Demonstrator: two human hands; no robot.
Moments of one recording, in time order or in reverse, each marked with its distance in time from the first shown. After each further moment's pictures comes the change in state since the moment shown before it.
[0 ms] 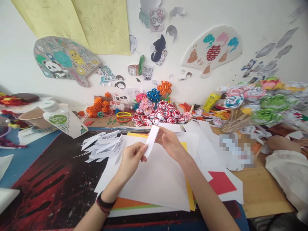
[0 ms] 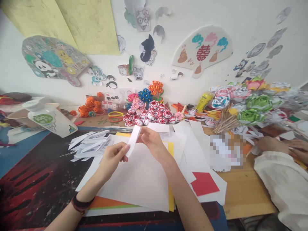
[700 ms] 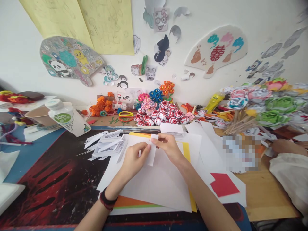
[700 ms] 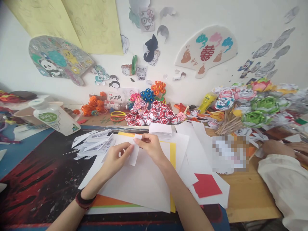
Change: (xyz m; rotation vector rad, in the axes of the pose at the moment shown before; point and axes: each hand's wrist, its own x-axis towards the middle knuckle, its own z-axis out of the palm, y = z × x) left_hand 0.003 -0.004 -0.002 0.325 -0.002 0.219; right_hand -0.002 0.021 0.009 -0.328 0.161 0.012
